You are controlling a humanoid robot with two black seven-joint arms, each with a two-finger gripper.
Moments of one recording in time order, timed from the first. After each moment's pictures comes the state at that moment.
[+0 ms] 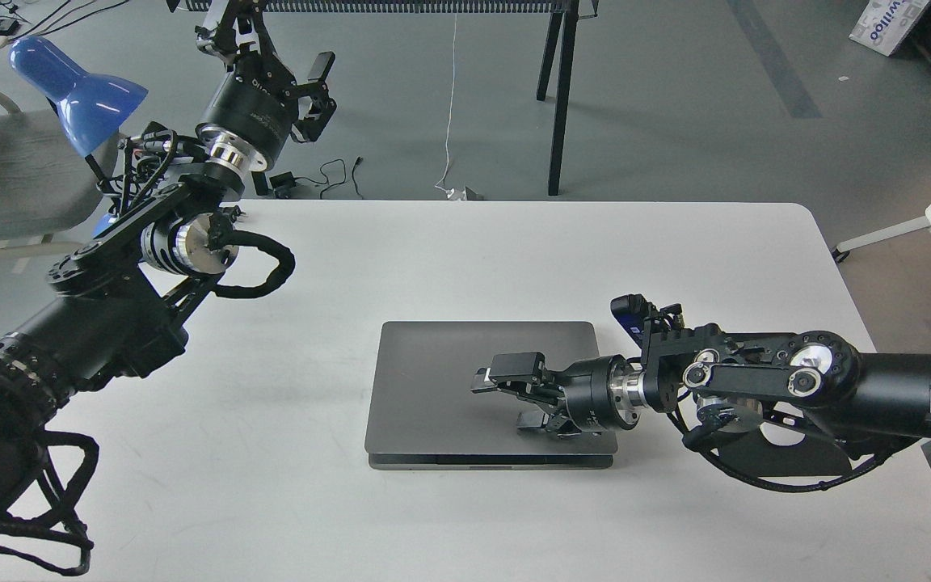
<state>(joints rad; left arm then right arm) -0.92 0.23 -0.69 -0.72 0.15 -0.21 -0.49 1.08 -0.33 -0.35 1.17 -0.39 0.28 0.19</state>
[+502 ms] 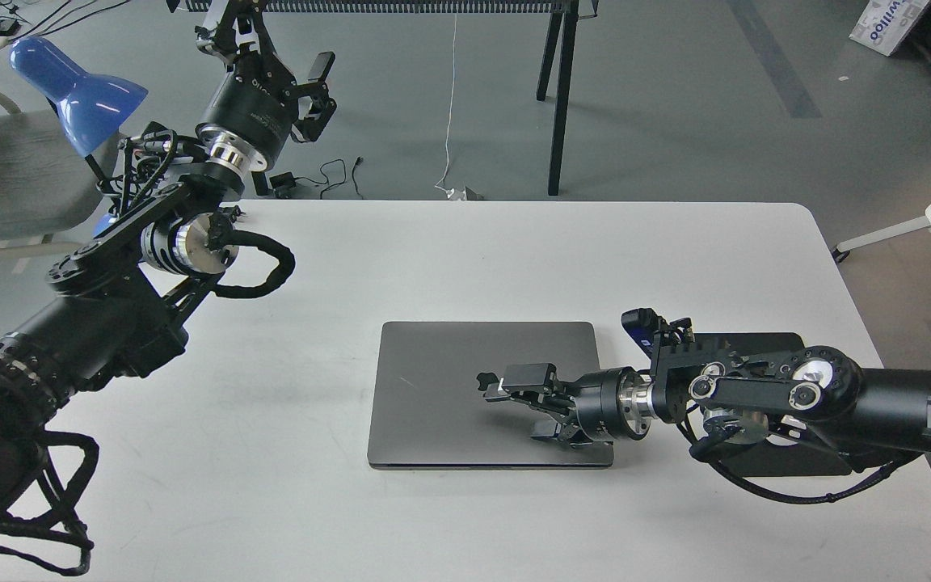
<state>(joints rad) -0.92 0.23 -0.69 -0.72 0.15 -0.22 -0.49 1.05 -0.33 -0.35 1.12 -0.40 0.28 0.19</state>
